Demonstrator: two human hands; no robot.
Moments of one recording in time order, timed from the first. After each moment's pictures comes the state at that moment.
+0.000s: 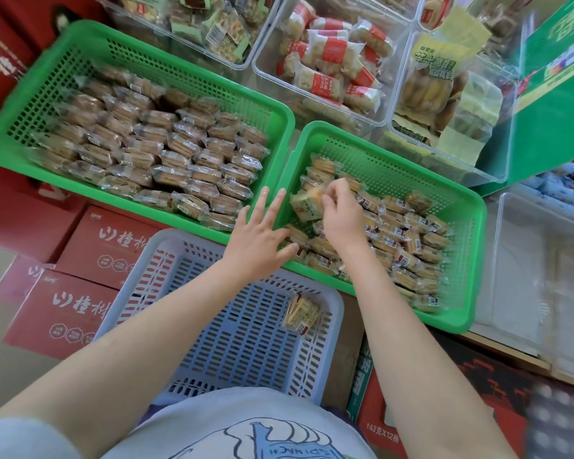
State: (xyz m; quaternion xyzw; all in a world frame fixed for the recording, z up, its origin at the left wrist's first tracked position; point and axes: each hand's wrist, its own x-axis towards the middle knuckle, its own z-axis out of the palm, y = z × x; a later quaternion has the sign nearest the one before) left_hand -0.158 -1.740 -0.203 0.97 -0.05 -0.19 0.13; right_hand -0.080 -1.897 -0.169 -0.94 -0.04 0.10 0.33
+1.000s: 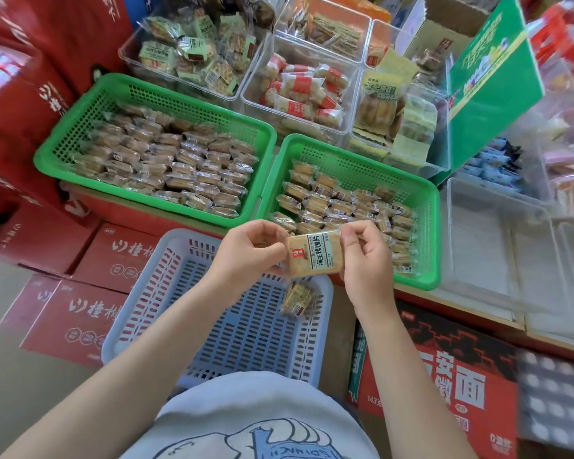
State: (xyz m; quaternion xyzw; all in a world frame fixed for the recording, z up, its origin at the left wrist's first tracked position) left_hand -0.284 -1.757 -0.055 0.65 0.16 -0.11 0.73; right_hand -0.262 -1.936 -0.047 -0.83 0.03 0.01 0.56
